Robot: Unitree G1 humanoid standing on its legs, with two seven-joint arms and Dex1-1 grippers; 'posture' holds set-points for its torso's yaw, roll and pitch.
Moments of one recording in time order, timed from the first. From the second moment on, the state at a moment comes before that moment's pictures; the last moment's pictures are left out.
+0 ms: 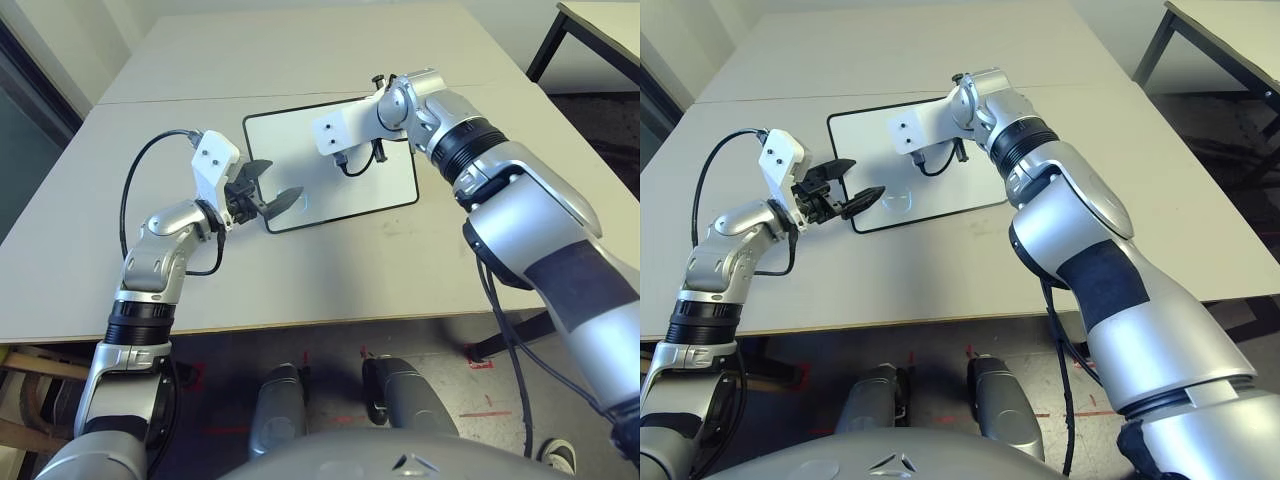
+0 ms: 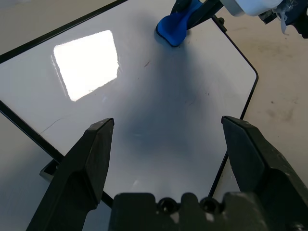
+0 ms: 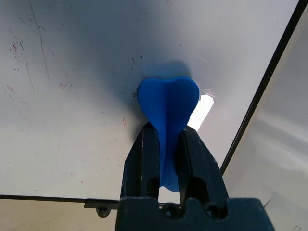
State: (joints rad) left arm -0.43 0.52 0.03 0.04 -0.33 0.37 -0.74; right arm -1.50 -0.14 0.62 1.28 -0.73 -0.06 0.78
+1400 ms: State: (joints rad) left arm -0.45 0.47 0.01 0.09 -0.32 0.34 -0.75; right arm -1.22 -0.64 0.45 0.82 -0.49 0.64 1.37
